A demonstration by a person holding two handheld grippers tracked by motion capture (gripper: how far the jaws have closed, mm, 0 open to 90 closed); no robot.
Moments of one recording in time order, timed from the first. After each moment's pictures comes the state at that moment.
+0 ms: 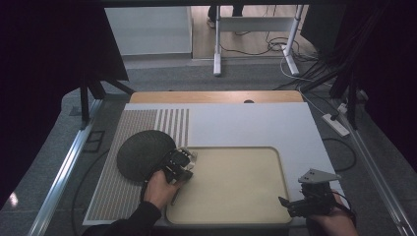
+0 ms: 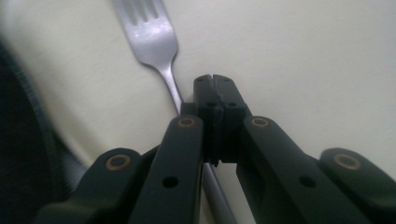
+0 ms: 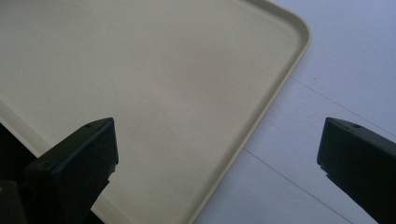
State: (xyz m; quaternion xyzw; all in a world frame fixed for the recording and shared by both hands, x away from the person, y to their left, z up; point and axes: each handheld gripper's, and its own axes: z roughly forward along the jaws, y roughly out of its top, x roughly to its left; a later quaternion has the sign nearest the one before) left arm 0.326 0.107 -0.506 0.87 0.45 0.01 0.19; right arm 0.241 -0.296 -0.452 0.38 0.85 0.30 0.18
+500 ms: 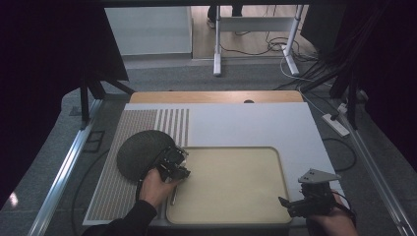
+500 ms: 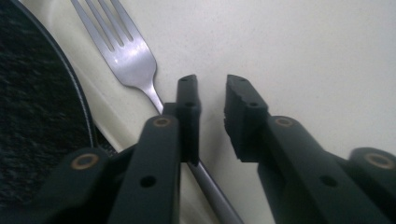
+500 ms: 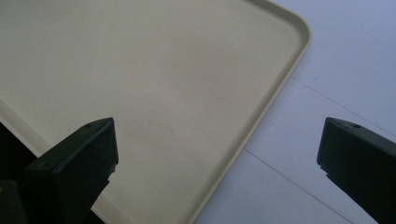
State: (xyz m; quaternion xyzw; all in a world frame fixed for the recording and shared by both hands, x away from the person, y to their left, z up) left arm 0.326 0.119 -0.501 0.87 0.45 0.02 0.21; right arm 0.241 -0.295 -0.452 0.38 0.85 0.30 0.18
